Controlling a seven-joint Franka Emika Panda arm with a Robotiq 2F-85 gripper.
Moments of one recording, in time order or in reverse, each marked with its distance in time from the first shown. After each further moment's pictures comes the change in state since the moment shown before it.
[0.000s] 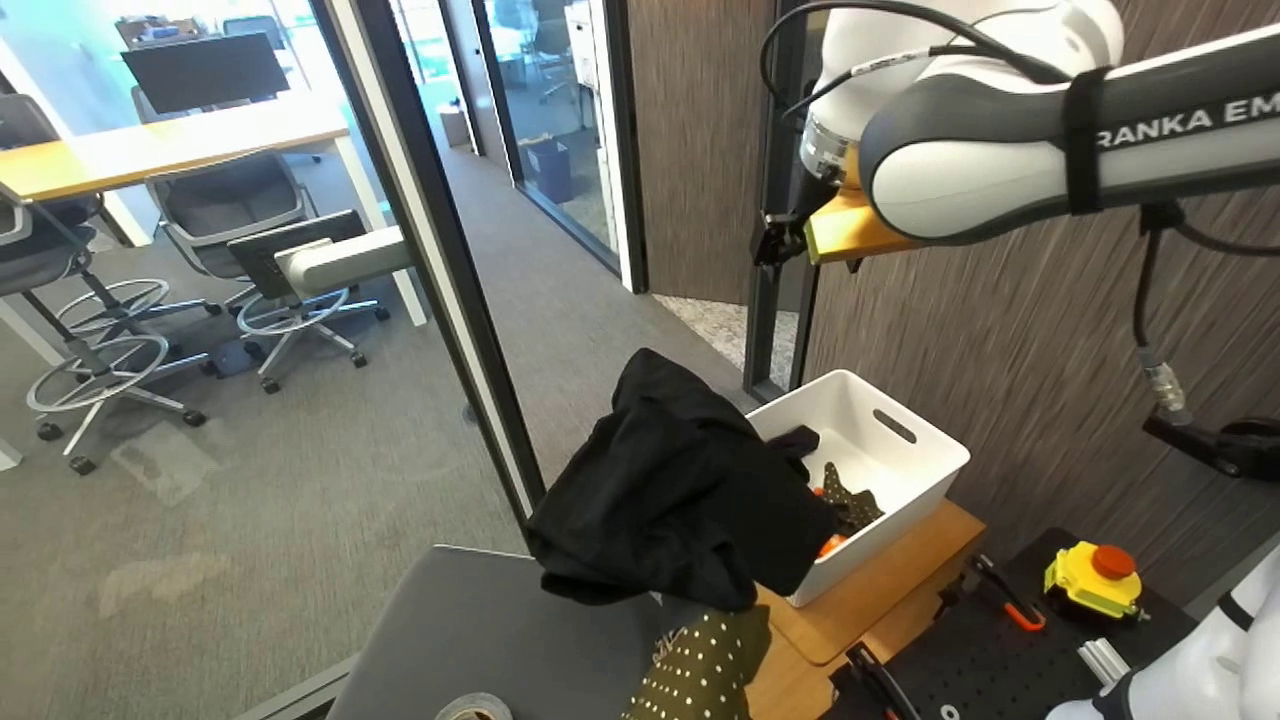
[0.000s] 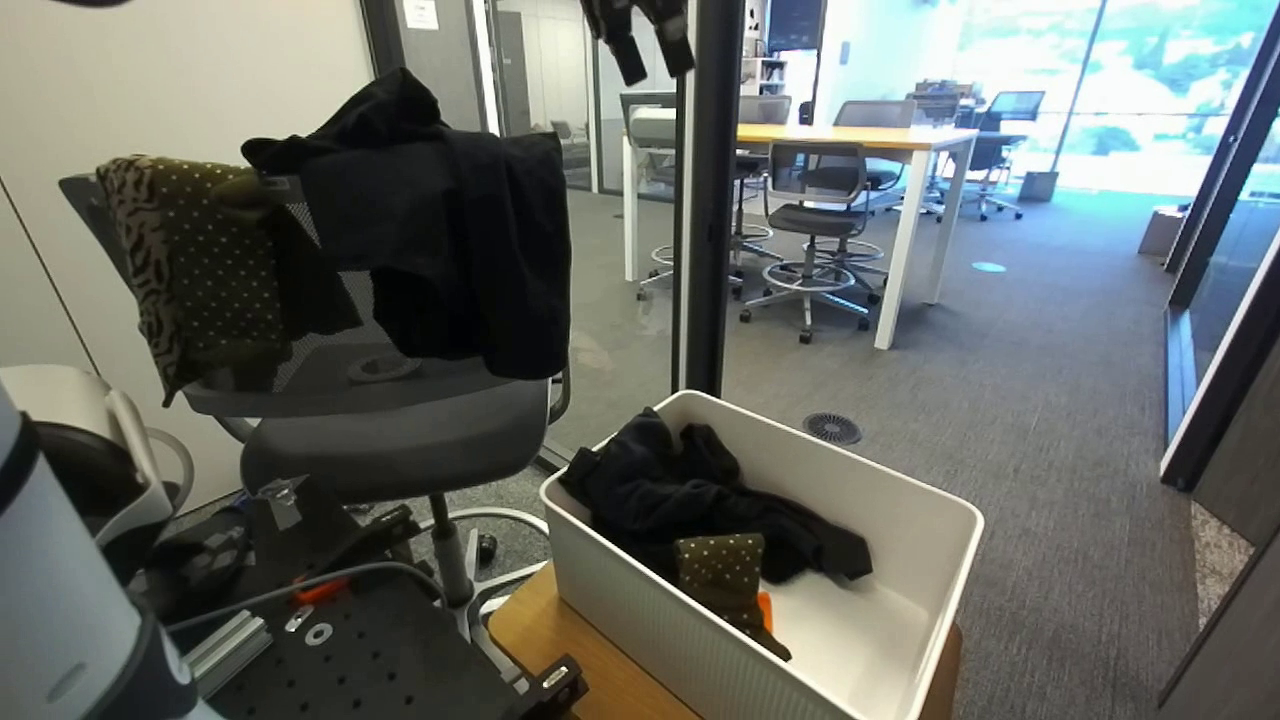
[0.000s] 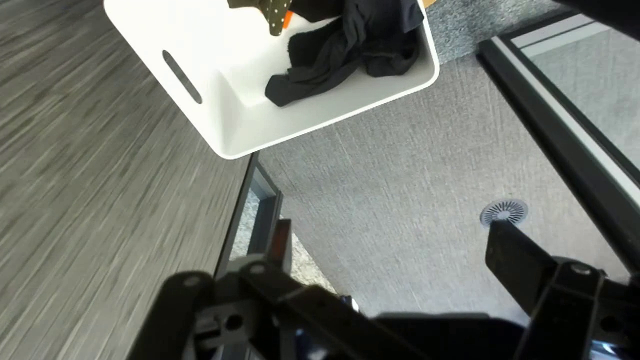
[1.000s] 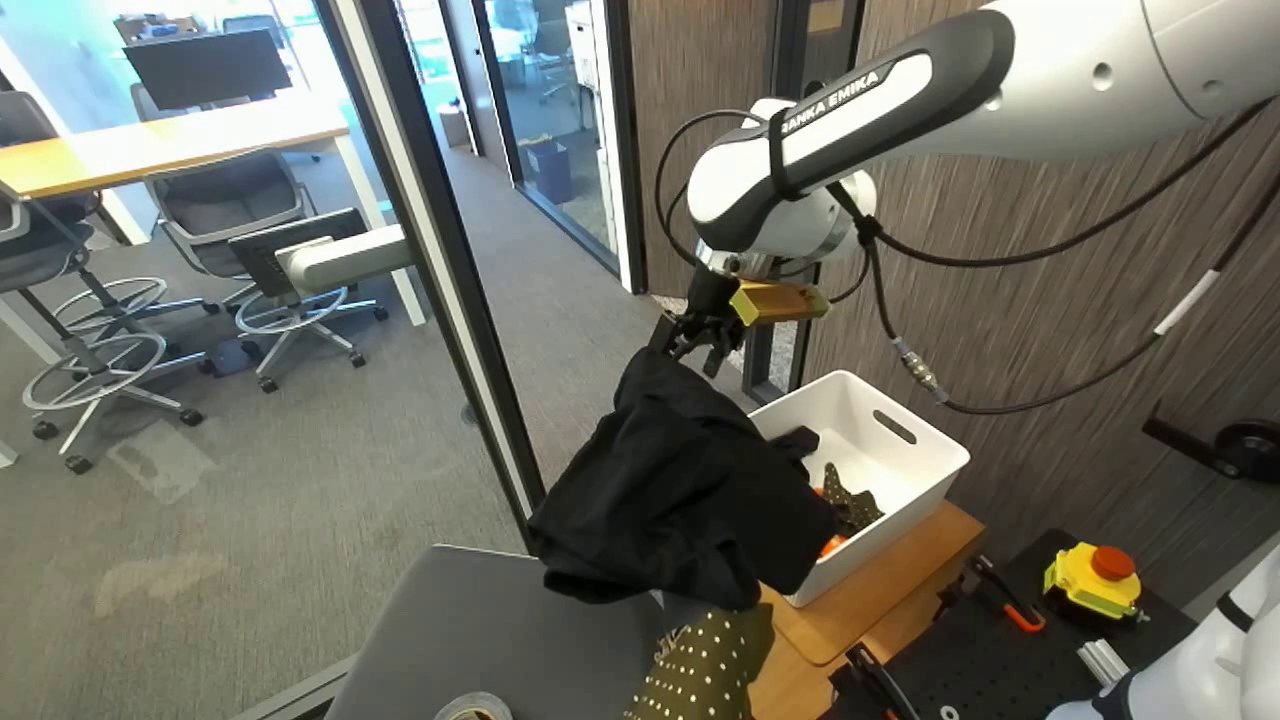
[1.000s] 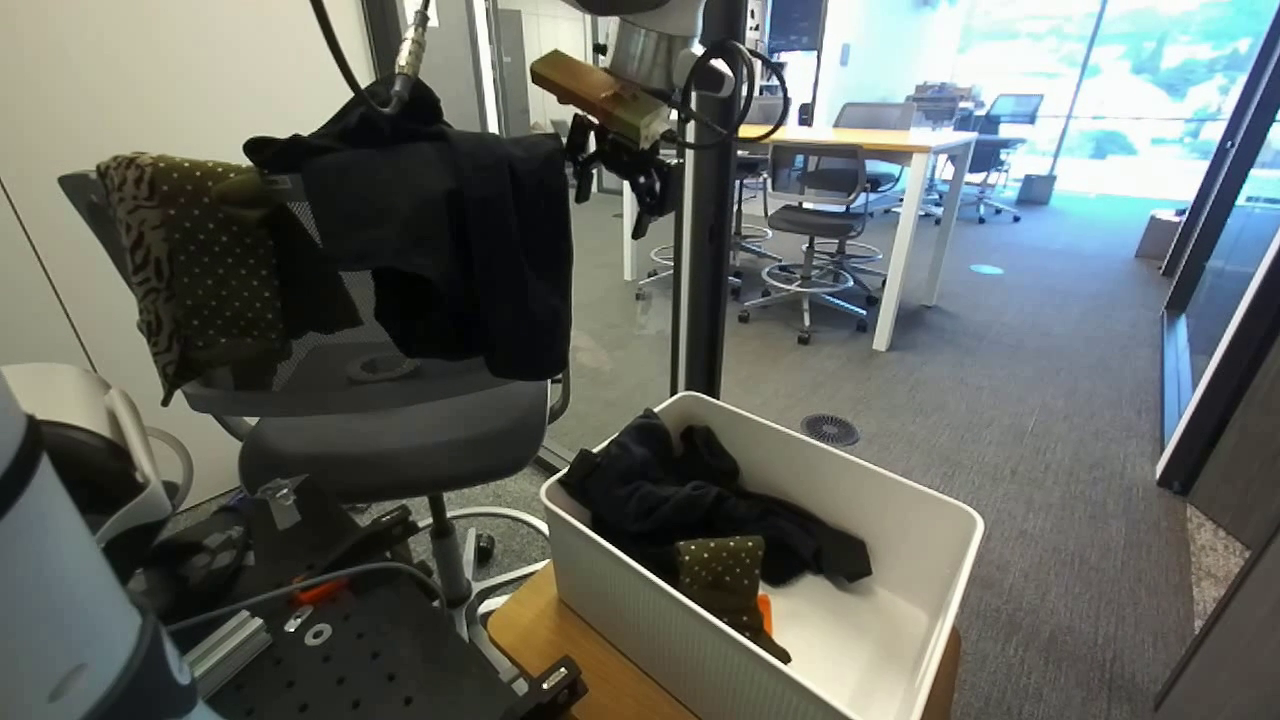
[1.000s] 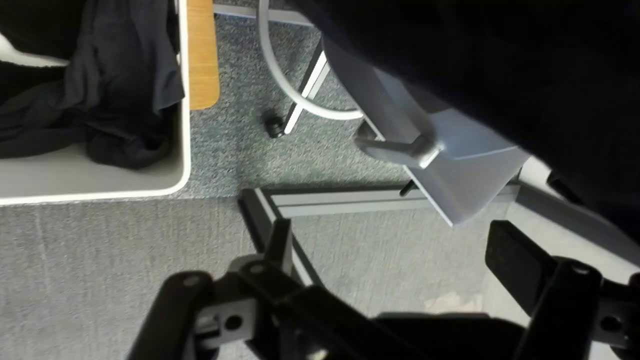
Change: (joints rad) arm 0.009 0.527 0.018 0.228 0.771 0.068 -0.952
